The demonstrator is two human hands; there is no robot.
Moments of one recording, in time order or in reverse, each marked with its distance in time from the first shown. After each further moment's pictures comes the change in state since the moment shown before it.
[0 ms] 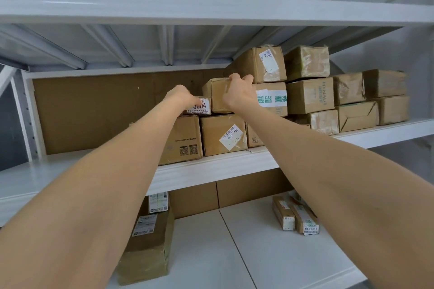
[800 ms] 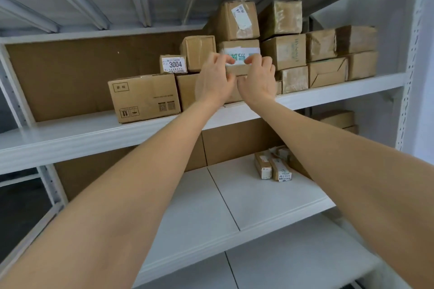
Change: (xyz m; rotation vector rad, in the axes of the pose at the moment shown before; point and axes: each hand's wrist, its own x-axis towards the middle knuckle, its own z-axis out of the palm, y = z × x) left_hand -0.124 0.060 0.089 -0.105 0.296 0.589; right_hand -0.087 0.093 -0.042 -0.036 0.230 -0.024
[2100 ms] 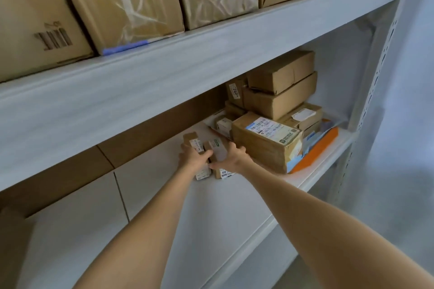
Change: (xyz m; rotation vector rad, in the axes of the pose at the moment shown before) left_hand -0.110 -0.110 0.476 -0.214 -0.874 -0.914; right_hand -0.049 0.389 0.210 -0.189 -0.953 0.823
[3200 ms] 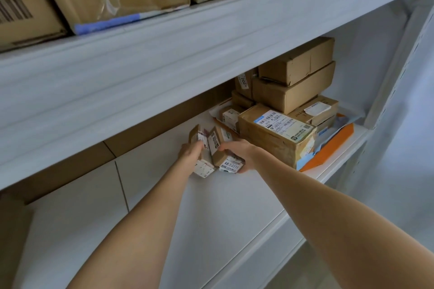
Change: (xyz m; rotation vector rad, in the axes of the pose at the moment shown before) left_hand 0.018 -0.007 -0.004 -0.319 -0.061 -0.255; right_hand 0.037 0.008 -0.001 0.645 -0.273 0.186
